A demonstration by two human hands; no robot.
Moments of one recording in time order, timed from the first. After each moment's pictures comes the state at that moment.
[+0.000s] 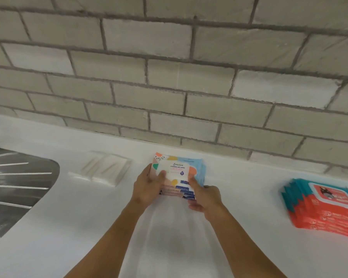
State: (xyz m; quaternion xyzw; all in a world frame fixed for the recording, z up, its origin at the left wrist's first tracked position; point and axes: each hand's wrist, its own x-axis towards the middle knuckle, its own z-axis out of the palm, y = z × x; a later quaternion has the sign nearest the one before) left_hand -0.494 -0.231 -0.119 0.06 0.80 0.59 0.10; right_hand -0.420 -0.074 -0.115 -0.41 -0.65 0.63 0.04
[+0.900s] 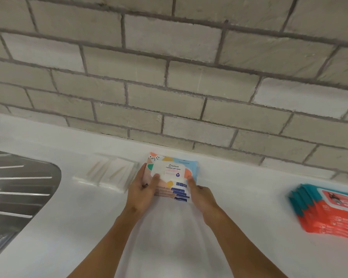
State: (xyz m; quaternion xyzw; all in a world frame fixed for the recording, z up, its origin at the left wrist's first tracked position) left_hand -0.522 -0.278 -0.136 0.09 0.72 0.69 0.09; right_hand -0.456 -0.113 -0.124 -0.40 -0.77 0.49 -0.02
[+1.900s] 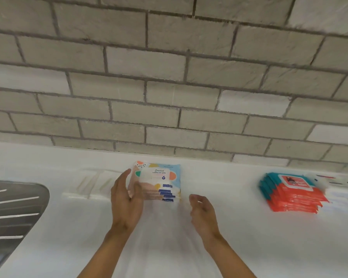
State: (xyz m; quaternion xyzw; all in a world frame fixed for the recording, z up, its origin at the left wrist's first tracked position) left_hand -0.479 -0.300 -0.101 0.11 0.77 0.63 -0.07; right_hand -0.364 -0.148 -0.101 -0.39 -0.66 0.62 0.17
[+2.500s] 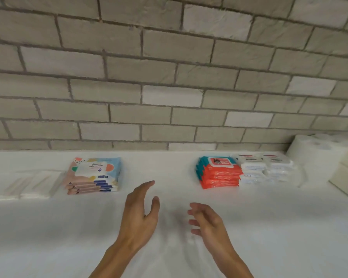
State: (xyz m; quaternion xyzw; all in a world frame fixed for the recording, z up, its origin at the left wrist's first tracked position) left_hand -0.286 -0.191 -0.073 0.32 0.78 0.53 0.00; right_hand -0.146 -0.063 -0.071 -0.35 -0.66 0.63 0.23
